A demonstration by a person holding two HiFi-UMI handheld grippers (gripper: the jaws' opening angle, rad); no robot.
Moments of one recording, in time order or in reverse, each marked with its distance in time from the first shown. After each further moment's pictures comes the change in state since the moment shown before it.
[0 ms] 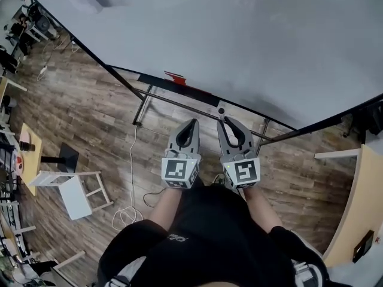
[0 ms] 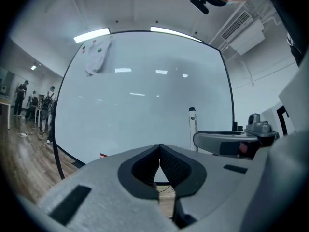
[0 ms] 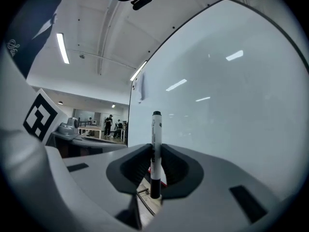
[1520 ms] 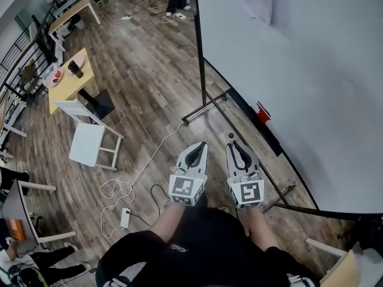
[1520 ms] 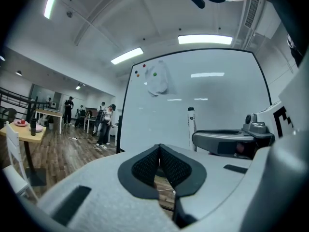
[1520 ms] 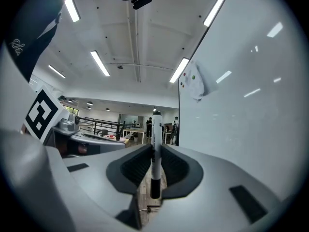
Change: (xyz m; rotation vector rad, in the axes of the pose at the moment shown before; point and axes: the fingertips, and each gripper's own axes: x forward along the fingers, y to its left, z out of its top) left arm -0.182 0.191 -0.004 -0.050 -0.067 0.500; right arm 0.099 0.242 0.005 -0.074 -0.034 0.537
